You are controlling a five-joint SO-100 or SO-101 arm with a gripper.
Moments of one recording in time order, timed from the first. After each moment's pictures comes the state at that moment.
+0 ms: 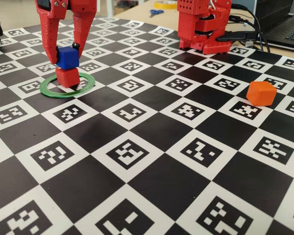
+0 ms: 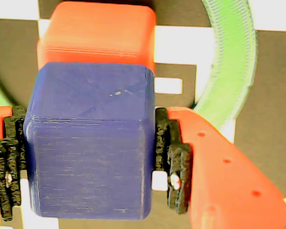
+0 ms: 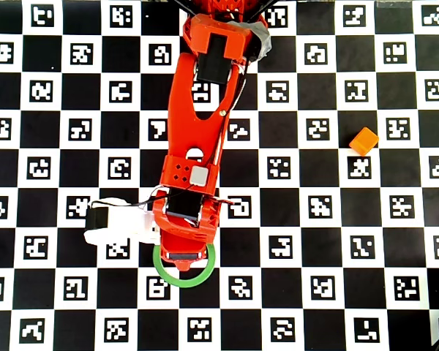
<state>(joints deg) 13.5 59.2 63.3 74.1 -13.4</state>
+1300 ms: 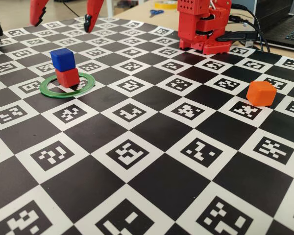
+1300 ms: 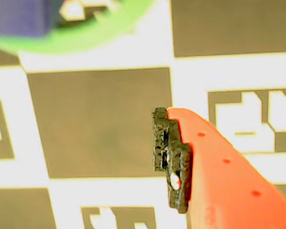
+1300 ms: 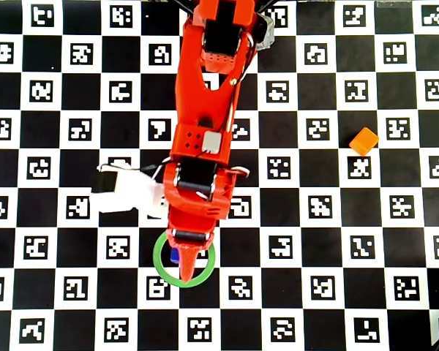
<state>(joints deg) 9.7 77.8 69.7 86.2 -3.1</state>
